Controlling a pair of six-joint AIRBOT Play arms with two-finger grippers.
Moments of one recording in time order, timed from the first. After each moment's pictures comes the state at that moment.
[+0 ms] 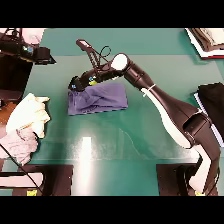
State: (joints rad) left arm 0.08 -1.48 1.76 1.07 -1.35 -1.30; right arm 0.66 -1.96 2.07 -0.69 1.01 1.18
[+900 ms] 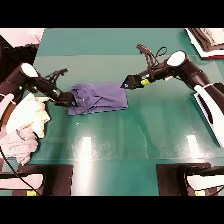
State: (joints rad) left arm -0.04 -1.47 1.18 1.03 -1.33 -1.25; right arm 0.27 -1.56 1.44 -0.80 1.14 1.23
